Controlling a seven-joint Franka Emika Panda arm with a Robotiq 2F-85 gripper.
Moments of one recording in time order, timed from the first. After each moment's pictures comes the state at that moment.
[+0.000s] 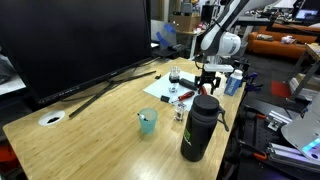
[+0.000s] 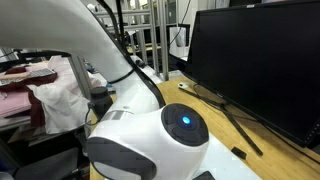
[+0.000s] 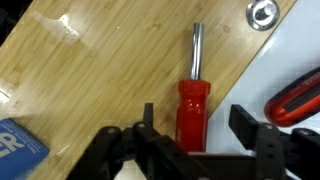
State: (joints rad) arm -0.12 0.34 -0.14 -2.44 0.41 2.55 0.29
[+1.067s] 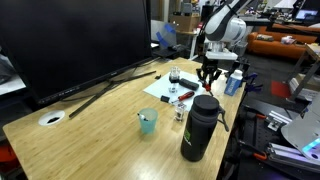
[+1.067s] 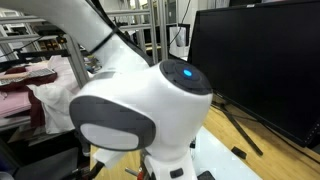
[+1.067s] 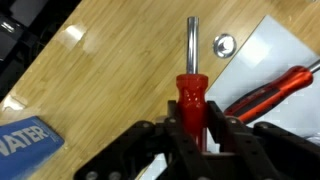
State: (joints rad) arm -0.11 0.17 -0.15 -2.45 0.33 2.37 0.36
